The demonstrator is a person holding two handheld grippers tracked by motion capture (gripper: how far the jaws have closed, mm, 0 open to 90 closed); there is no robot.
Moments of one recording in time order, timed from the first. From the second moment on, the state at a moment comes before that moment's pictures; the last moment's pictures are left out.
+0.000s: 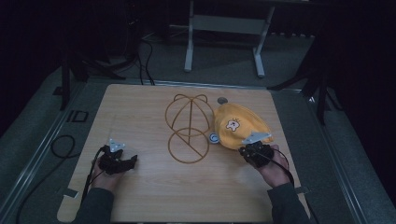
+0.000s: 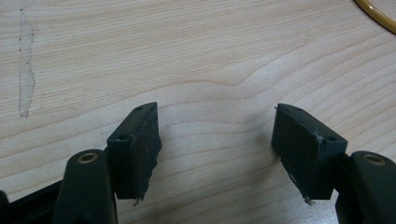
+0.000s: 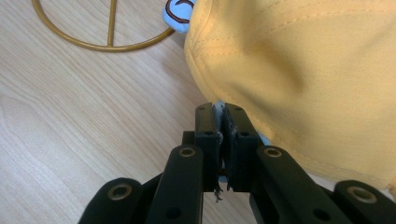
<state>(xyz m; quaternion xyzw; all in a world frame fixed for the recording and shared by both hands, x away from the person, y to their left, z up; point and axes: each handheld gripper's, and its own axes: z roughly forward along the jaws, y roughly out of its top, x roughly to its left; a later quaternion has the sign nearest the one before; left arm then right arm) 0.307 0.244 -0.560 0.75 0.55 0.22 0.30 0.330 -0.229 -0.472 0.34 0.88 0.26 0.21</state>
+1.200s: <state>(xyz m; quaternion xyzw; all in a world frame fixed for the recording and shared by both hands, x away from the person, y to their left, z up) 0.306 0.243 -0.559 0.75 0.55 0.22 0.30 0.332 -0.244 -0.413 0.32 0.88 0.29 0.19</state>
